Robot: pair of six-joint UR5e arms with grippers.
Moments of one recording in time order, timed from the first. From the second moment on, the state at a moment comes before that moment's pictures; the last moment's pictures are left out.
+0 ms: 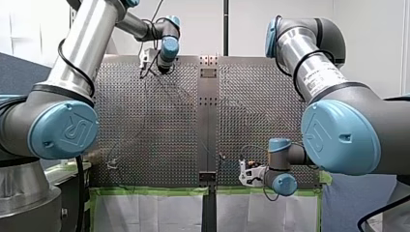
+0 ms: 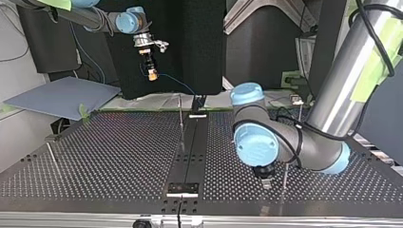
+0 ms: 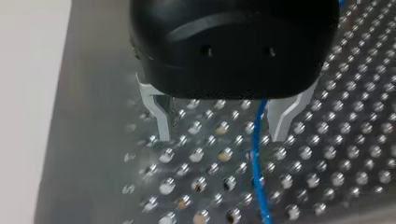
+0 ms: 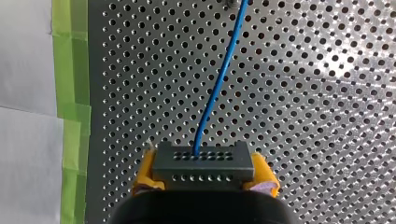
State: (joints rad) left arm -0.31 -1.97 -1.10 -3.38 -2.15 -1.52; right arm 1.95 -0.70 2.05 -1.29 1.38 1.48
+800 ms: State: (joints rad) left arm -0.40 -1.97 -1.21 -3.29 -2.28 -1.43; right arm 1.95 -0.70 2.05 -1.29 1.38 1.48
